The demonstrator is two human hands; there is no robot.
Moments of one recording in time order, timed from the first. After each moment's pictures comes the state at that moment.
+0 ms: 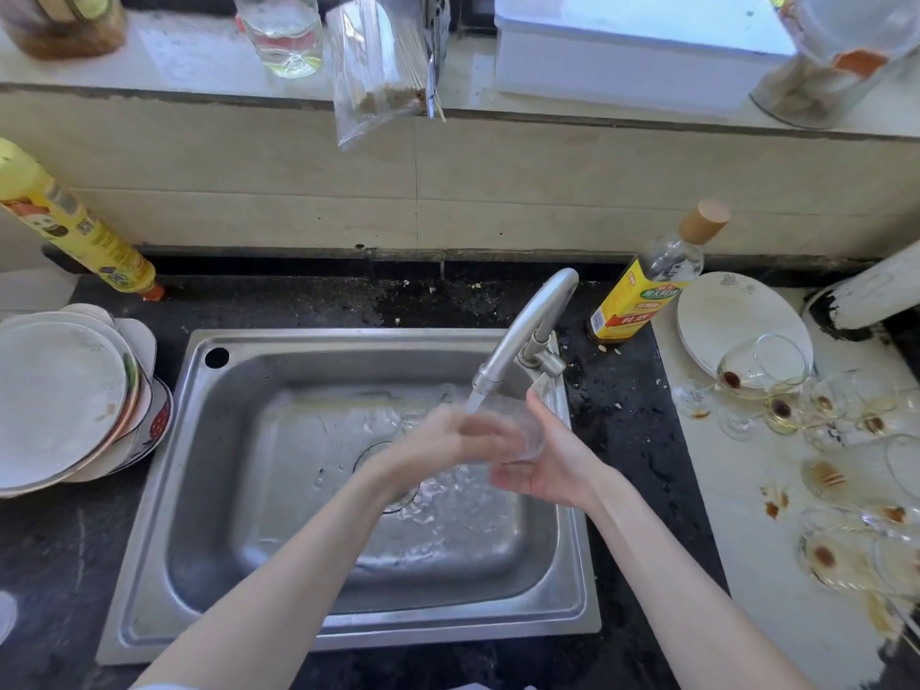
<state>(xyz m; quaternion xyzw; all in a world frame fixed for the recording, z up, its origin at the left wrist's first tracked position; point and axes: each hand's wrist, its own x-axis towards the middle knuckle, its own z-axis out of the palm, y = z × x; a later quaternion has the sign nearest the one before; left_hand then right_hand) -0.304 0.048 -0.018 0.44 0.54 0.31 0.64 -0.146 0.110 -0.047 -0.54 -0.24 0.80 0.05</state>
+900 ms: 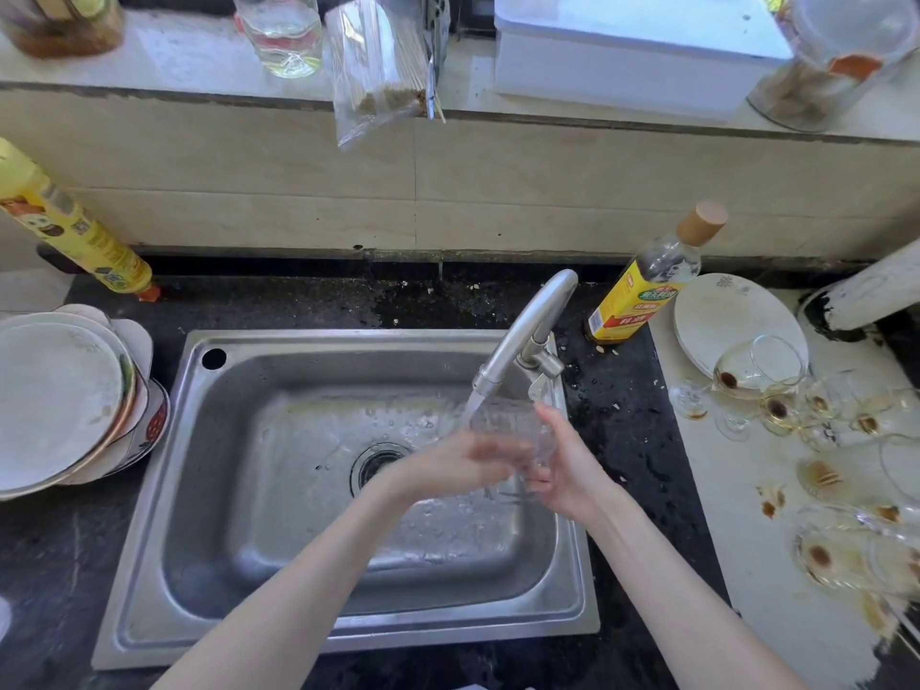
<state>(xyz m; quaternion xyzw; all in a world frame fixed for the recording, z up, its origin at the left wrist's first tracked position) -0.292 0.043 -0.015 0.52 0.55 0.19 0.63 -0.136 0.100 -0.046 -0.54 -0.20 0.80 0.14</state>
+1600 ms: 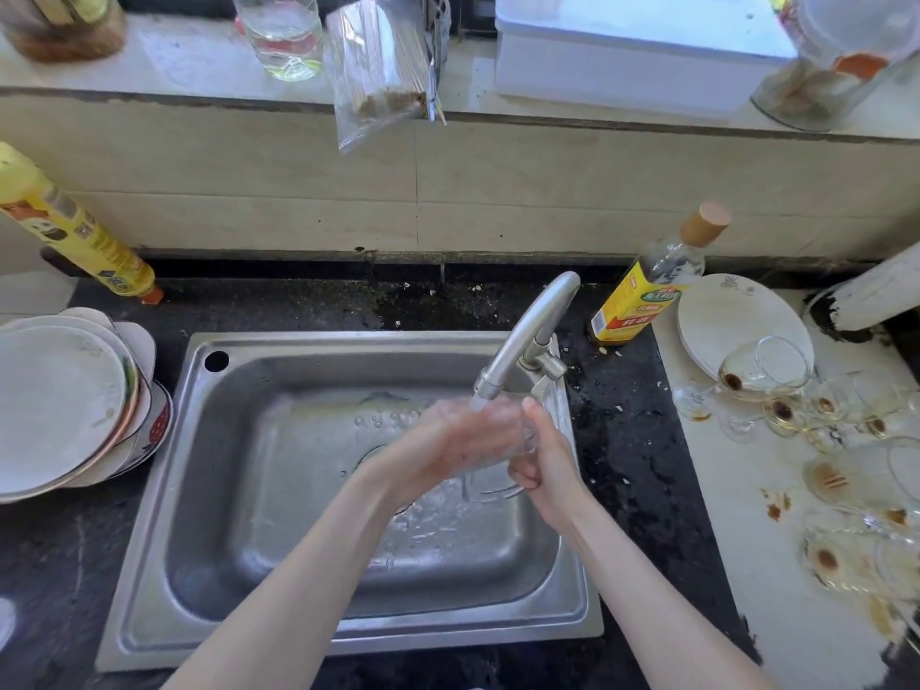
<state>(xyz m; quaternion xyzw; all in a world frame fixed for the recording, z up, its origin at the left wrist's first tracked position) -0.301 0.048 -0.008 0.24 0.50 0.37 0.74 -0.156 0.087 -0.056 -0.52 -0.34 0.74 0.27</state>
